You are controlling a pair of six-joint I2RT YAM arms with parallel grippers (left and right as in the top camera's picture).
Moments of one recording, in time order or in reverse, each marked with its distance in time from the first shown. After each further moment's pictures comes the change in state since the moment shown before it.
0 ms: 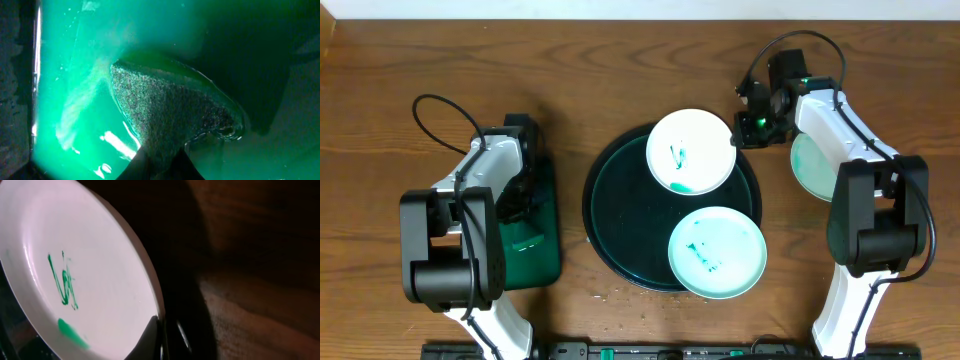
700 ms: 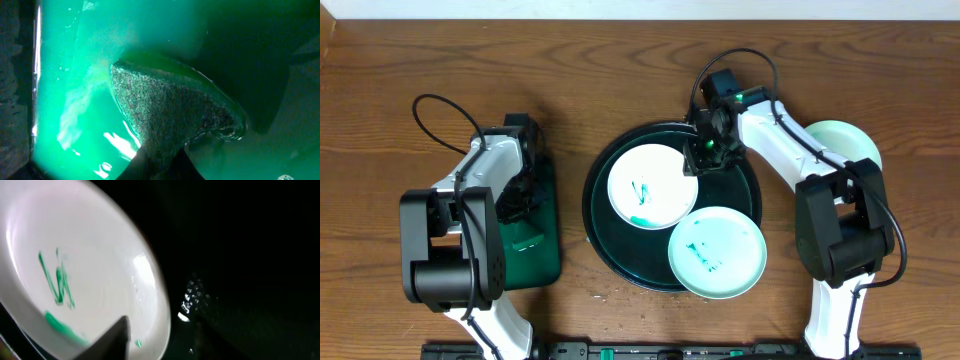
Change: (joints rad) left arm 0.000 0.000 0.000 -0.001 0.000 0.000; right arm 0.248 -0.003 0.000 -0.101 0.080 0.163
